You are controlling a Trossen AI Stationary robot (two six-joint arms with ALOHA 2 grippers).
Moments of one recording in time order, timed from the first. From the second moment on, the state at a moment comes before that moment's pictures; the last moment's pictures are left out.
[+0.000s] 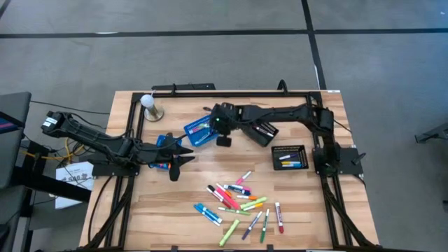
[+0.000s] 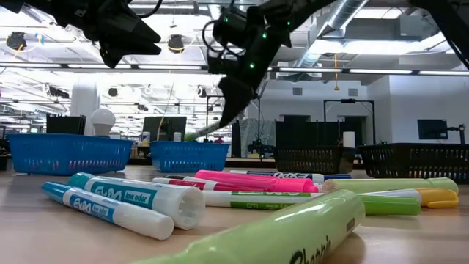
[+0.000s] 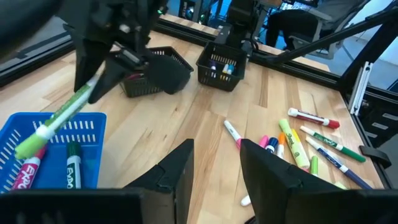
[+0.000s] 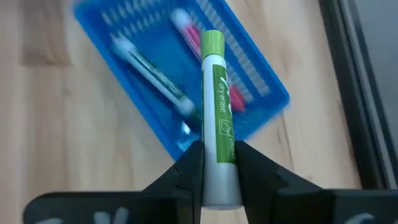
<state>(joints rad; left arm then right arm) -0.34 0.91 0.50 0.03 -0.48 -0.37 -0.18 2.04 1.63 -0.58 0.16 -0.24</state>
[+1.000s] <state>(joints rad) -0.36 1.25 0.40 0.52 -0.10 -0.19 0.01 1.74 1.62 -0.87 0.27 -0.16</state>
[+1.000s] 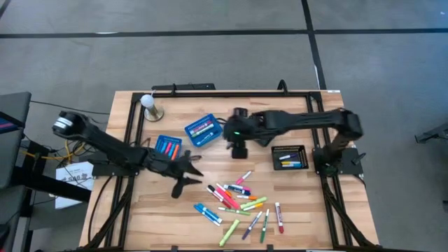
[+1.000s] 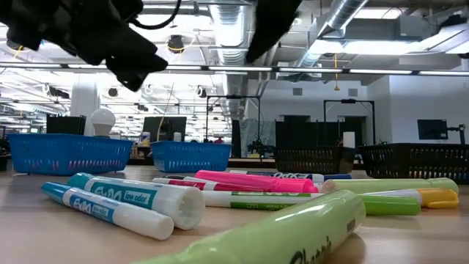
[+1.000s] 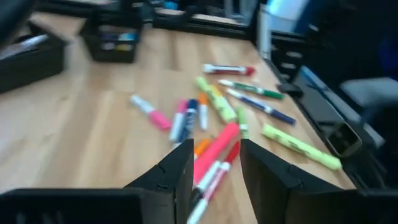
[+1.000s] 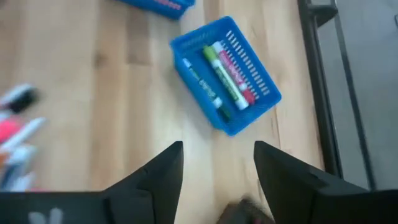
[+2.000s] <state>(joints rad) -0.54 1.76 0.53 0.60 -0.04 -0.20 0.27 1.43 1.02 -0.37 0.21 0.10</state>
